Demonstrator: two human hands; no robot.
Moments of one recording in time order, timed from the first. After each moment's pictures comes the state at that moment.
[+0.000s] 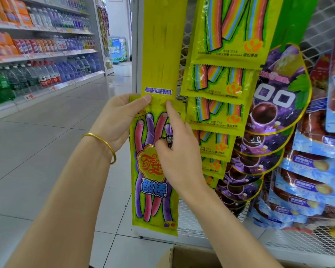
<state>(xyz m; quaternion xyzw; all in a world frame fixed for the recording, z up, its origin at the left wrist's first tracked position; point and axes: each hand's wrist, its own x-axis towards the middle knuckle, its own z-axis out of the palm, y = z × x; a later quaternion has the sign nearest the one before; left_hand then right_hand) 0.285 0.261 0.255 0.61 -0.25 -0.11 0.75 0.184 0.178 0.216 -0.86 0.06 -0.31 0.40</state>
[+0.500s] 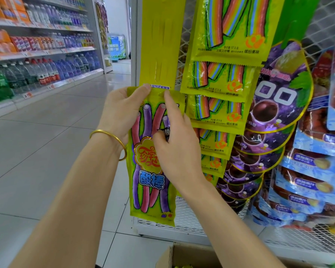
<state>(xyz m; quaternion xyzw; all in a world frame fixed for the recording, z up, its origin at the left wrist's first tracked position) 0.279 0.252 0.261 0.63 -0.21 -0.01 0.75 0.185 0.185 0.228 -0.87 0.06 -0.33 0.36</state>
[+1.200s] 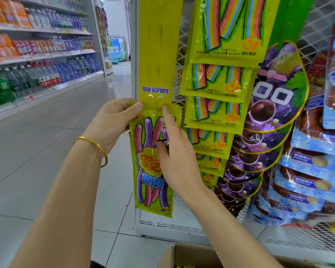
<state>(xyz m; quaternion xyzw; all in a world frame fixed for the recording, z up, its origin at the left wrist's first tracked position) 0.290 0.276 0.249 0.70 -0.26 -0.06 0.66 0.192 0.175 0.199 -0.88 0.04 -0.31 0.36</state>
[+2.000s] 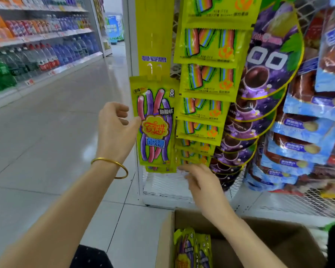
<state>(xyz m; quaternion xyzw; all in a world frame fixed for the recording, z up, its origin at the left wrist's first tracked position) 0.246 0.281 0.183 0.80 -0.16 0.17 0.56 0.109 0.137 0.086 -0.90 0.09 -0.19 0.38</state>
